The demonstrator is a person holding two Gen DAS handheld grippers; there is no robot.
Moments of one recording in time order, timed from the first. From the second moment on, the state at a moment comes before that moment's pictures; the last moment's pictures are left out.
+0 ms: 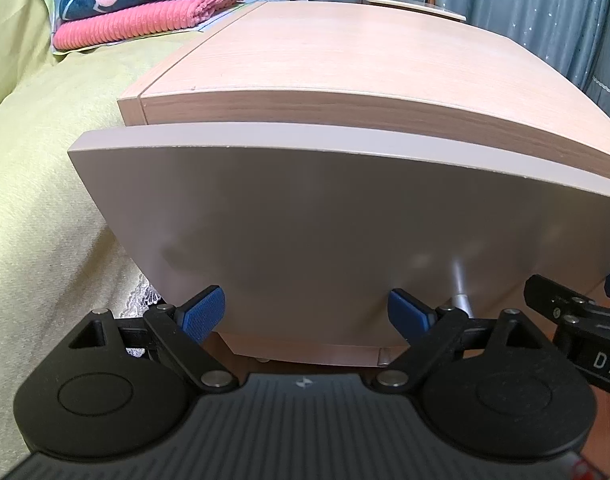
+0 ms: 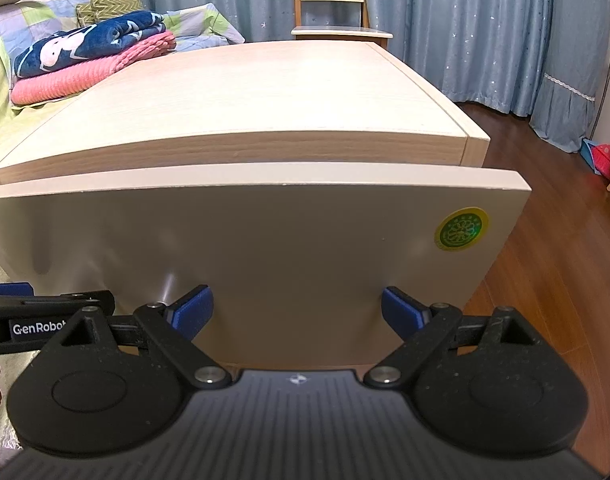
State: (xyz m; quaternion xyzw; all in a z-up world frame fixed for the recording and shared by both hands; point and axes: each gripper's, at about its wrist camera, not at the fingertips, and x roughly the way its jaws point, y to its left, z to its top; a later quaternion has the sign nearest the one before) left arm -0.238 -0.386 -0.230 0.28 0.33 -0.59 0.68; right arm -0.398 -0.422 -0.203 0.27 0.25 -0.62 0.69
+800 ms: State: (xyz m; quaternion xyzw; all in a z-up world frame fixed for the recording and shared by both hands) left arm -0.232 -0.397 -0.226 0.27 0.33 -0.59 0.69; right arm -0.397 -0.429 -0.205 0.27 0.25 -0.62 0.69
